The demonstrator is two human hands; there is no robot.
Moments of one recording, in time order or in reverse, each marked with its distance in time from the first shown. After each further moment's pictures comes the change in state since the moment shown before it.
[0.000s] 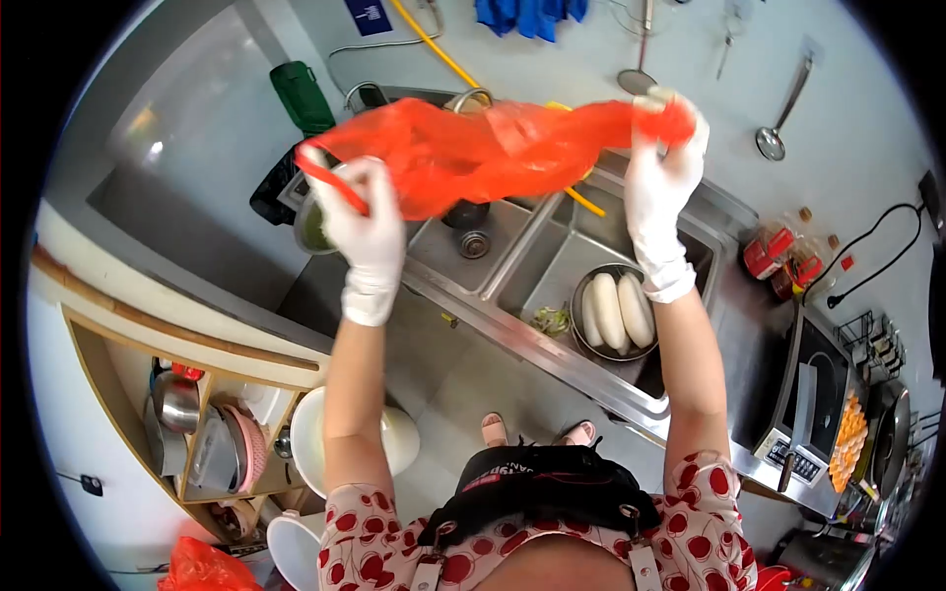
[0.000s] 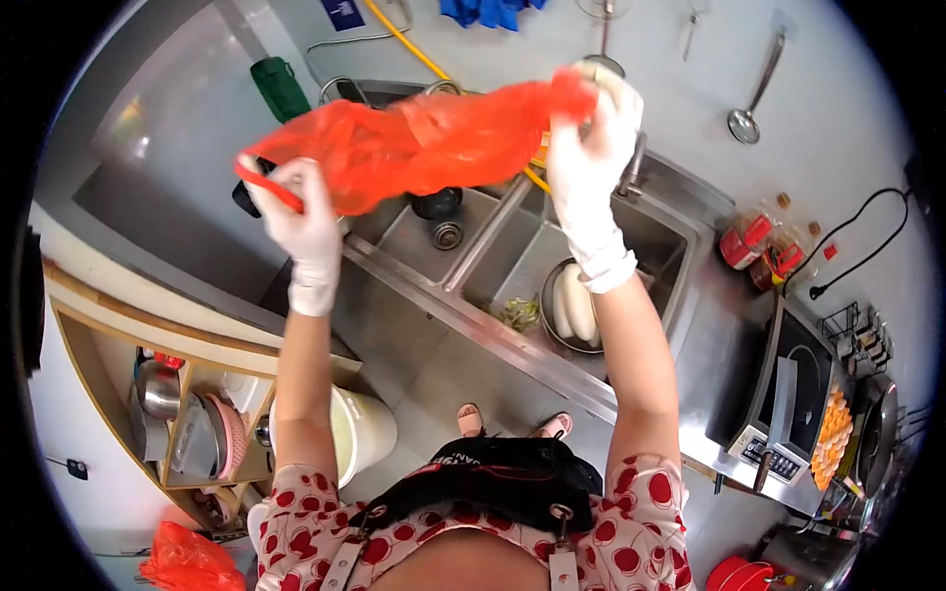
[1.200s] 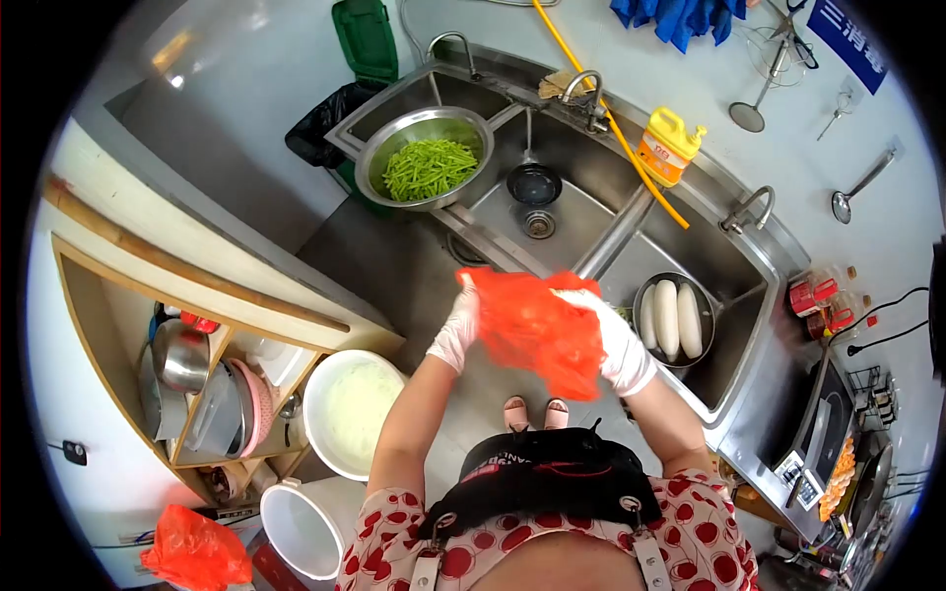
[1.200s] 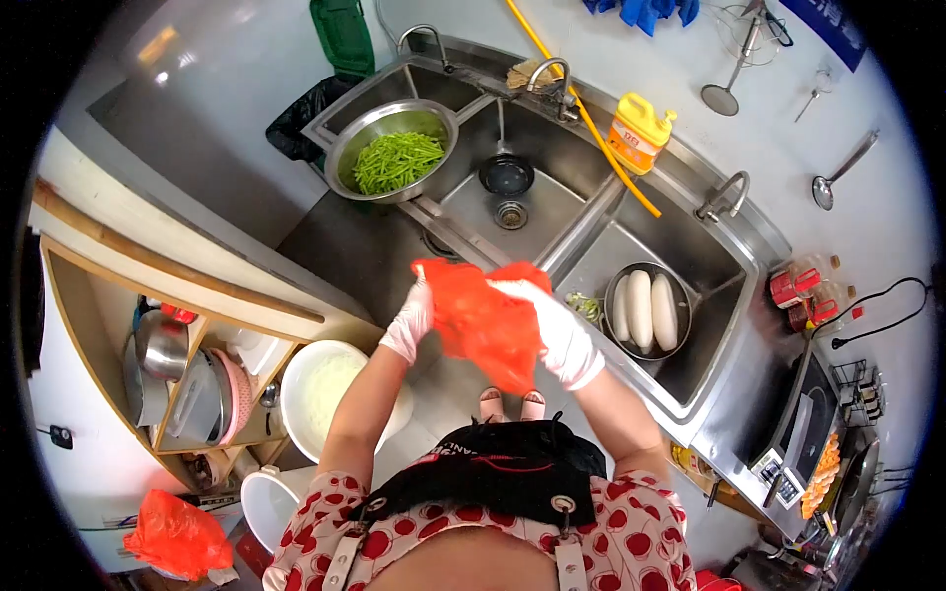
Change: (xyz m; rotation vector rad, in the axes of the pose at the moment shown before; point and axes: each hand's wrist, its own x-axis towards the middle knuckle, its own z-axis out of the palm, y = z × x) left_hand -0.200 -0.178 -0.179 -0.660 0.013 -1.978; right_hand -0.248 -0.106 0.057 0.971 -0.987 1.359
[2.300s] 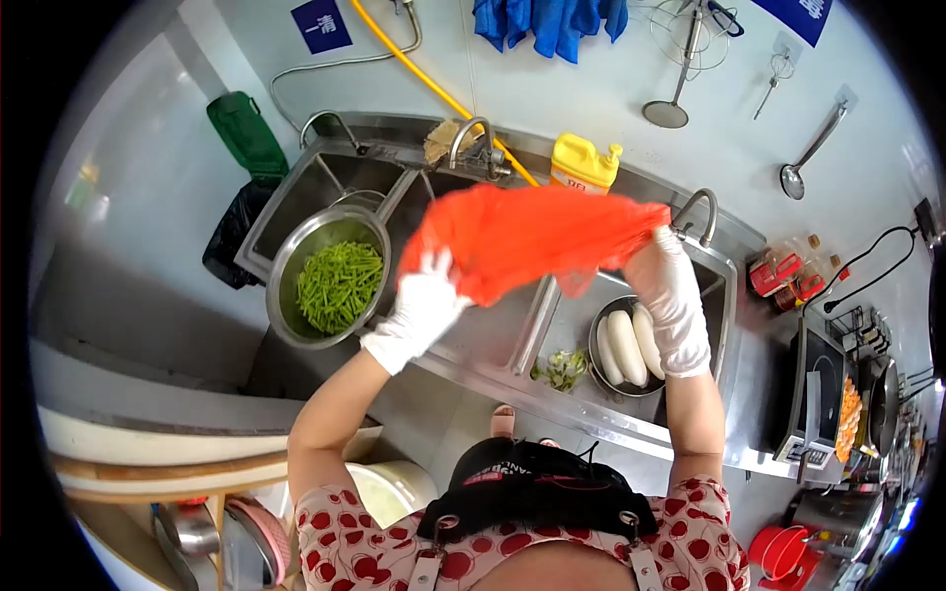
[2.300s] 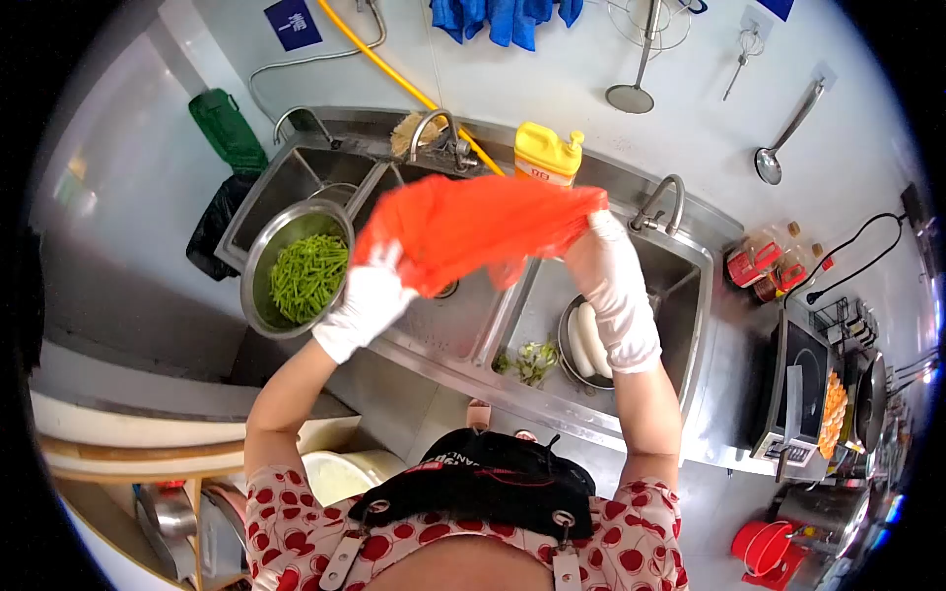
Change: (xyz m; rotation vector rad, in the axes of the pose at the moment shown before) left_hand 0.064 0.124 0.216 2.660 -0.101 1.179; right_hand 0.080 -0.174 -0.149 0.276 0.442 -0.467
